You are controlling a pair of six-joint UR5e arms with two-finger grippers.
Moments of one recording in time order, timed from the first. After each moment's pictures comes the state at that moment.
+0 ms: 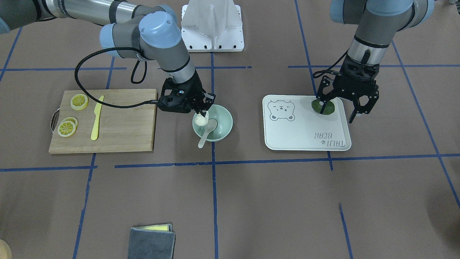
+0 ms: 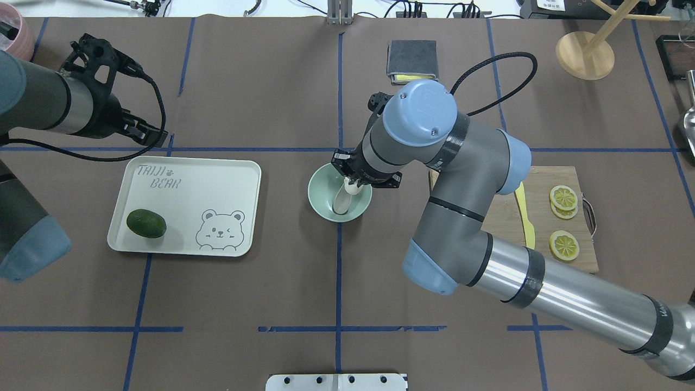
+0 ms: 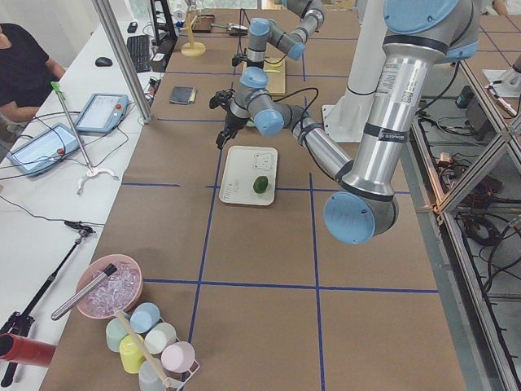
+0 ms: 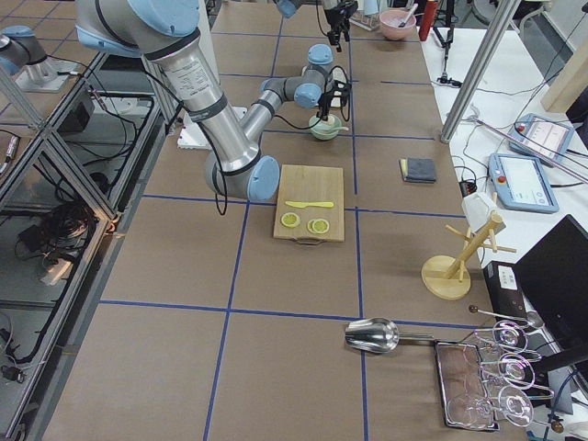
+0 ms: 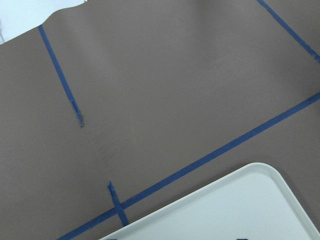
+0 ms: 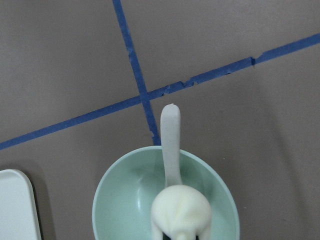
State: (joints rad) left arm -0.85 -1.83 -1.98 -1.81 -1.84 -0.51; right arm 0.56 -0.86 1.61 -1.36 1.90 1.55
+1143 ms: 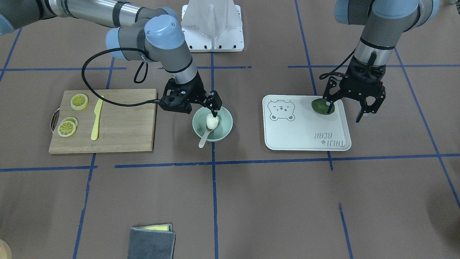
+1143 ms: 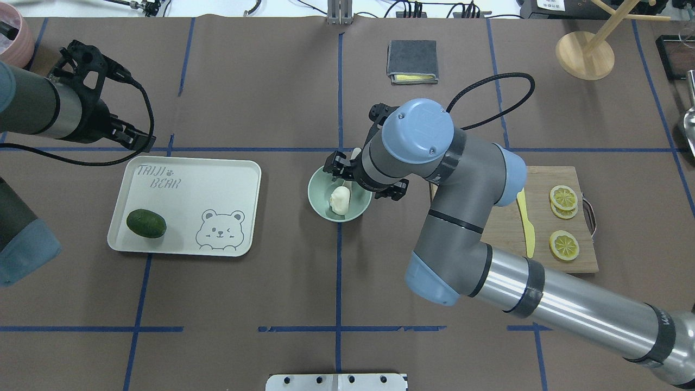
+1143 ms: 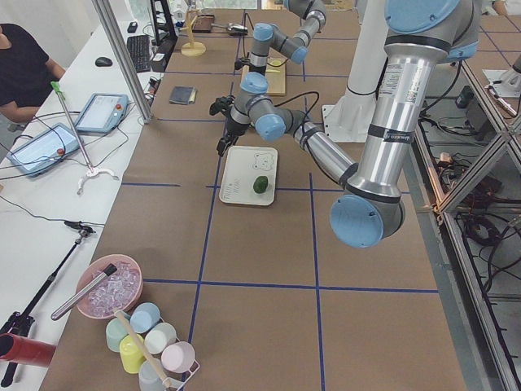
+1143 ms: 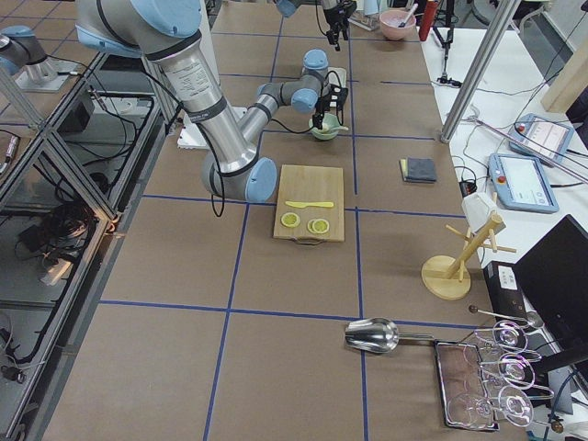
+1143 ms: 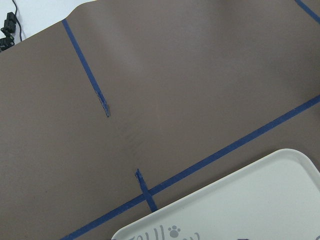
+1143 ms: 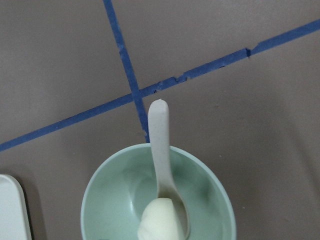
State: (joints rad) left arm -0.86 -1.78 -1.99 -1.81 -1.84 -0.48; right arm 0.56 -0.92 1.65 -1.32 1.88 1.59
